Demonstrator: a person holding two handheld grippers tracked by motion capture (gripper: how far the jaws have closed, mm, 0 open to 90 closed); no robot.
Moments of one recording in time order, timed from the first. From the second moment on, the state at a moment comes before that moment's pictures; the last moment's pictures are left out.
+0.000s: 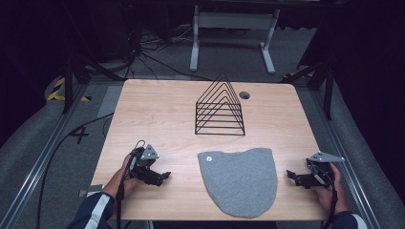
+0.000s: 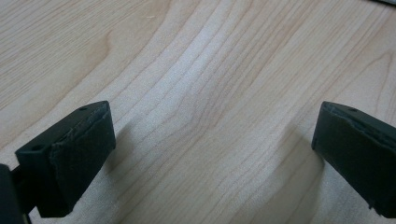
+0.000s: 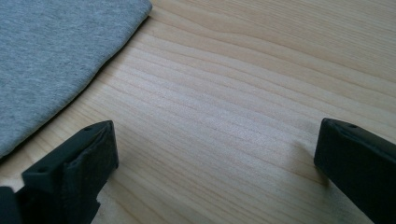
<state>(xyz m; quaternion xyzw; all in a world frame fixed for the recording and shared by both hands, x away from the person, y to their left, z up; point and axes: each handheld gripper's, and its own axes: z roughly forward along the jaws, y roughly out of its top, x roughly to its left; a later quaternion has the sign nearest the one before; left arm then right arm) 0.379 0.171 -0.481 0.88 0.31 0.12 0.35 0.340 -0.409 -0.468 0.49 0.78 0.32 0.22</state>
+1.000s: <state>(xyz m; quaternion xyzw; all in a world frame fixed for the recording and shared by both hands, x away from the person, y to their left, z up) 0.382 0.103 -0.448 0.90 0.16 0.08 0.40 0.312 -0.358 -0.440 0.39 0.82 0.38 0.16</state>
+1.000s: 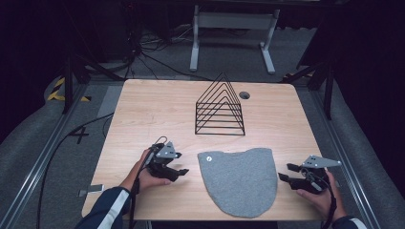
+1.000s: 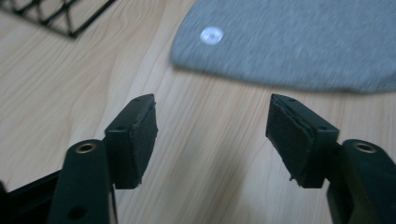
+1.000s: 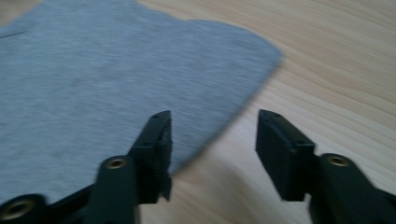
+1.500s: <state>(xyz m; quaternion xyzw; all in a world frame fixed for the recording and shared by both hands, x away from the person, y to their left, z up) 0.402 0.043 -0.463 0.93 0.11 0.06 0.36 0.292 -0.279 -0.452 0.30 0.87 0.38 0.10</state>
